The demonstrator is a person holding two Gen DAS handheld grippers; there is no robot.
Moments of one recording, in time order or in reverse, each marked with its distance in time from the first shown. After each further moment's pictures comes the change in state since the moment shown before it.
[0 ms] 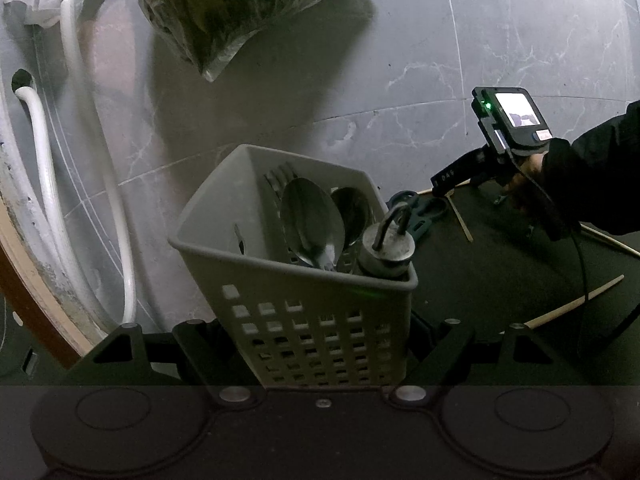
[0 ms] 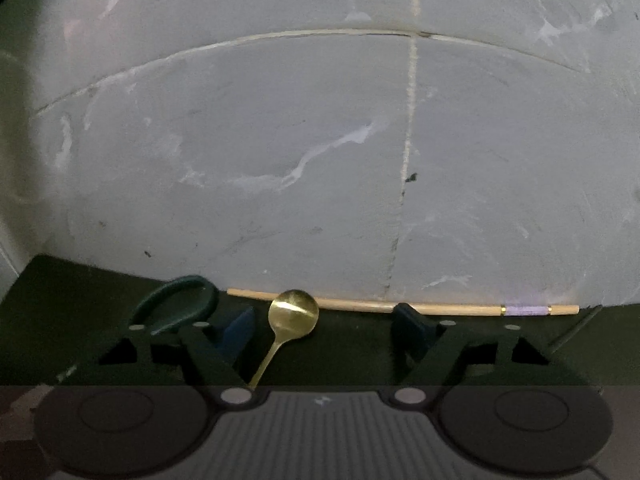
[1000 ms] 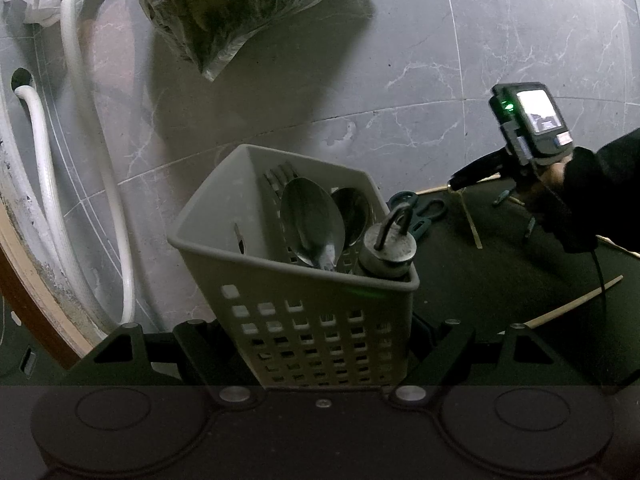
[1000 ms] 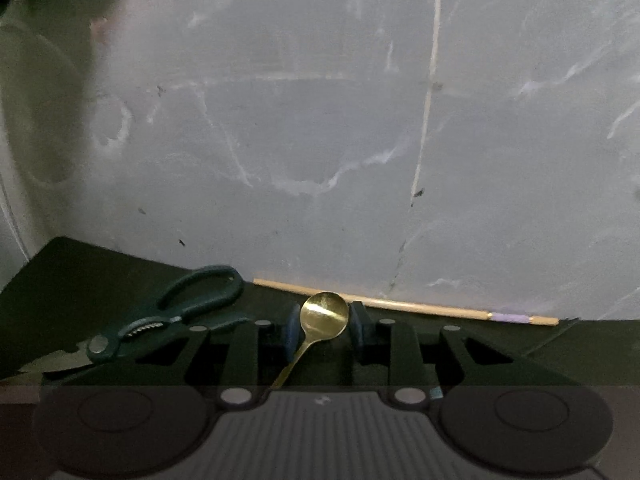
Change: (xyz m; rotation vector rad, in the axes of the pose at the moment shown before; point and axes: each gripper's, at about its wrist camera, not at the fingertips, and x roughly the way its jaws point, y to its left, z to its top) left arm 0.001 0.002 0.001 -0.001 0.000 -0.001; right arm -0.031 0.026 -0.018 -0.078 -0.110 -0.014
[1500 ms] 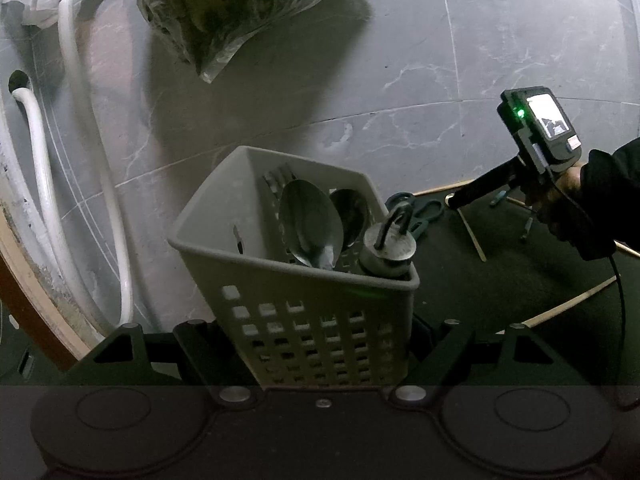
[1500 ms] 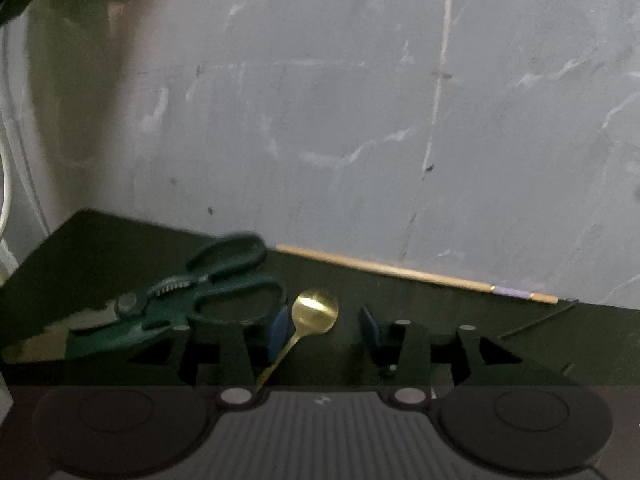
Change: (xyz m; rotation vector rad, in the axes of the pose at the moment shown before) left arm 0.001 -0.001 -0.001 0.007 -0.005 -0.010; right arm -0.005 0.003 -0.010 -0.045 0.071 0.048
